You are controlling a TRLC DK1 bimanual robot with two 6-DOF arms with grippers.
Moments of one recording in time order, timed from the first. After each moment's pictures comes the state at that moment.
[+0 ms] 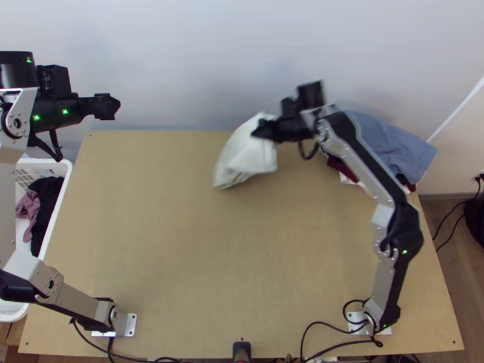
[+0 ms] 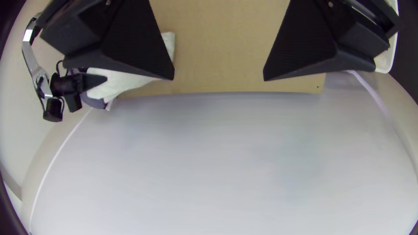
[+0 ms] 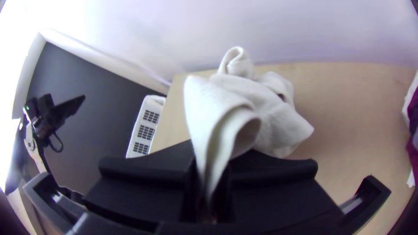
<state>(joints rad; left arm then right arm) 0.02 1.63 2.23 -1.15 0.20 -0.05 0.40 2.00 2.07 -0.68 -0.60 0.57</state>
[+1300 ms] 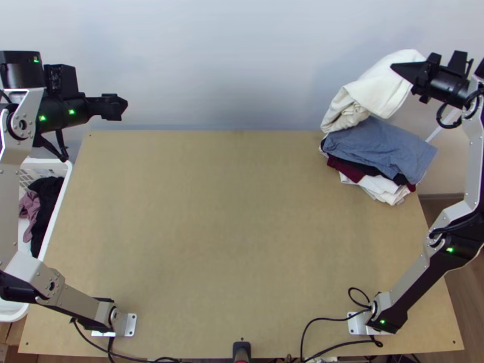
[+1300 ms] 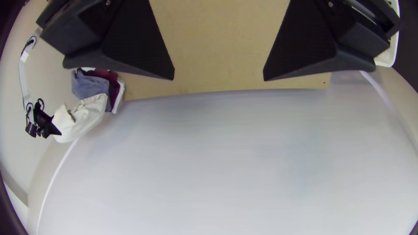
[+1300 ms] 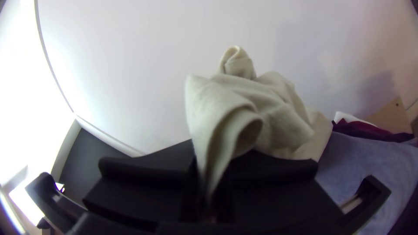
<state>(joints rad) -0.03 1.63 2.23 -1.14 0.20 -0.05 -0.30 1.97 2.28 -0.57 -1.02 0.75</state>
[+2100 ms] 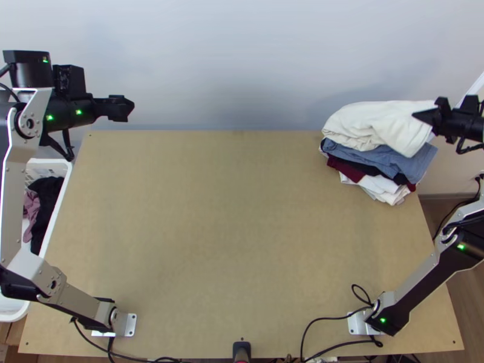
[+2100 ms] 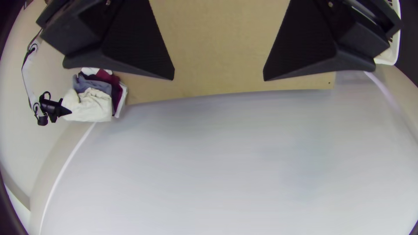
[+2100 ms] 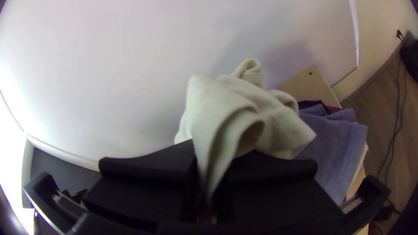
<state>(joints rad) -0.06 1.64 2.23 -1.14 0.20 -0.05 -0.50 2.03 2.18 -0.99 -0.83 0.28</state>
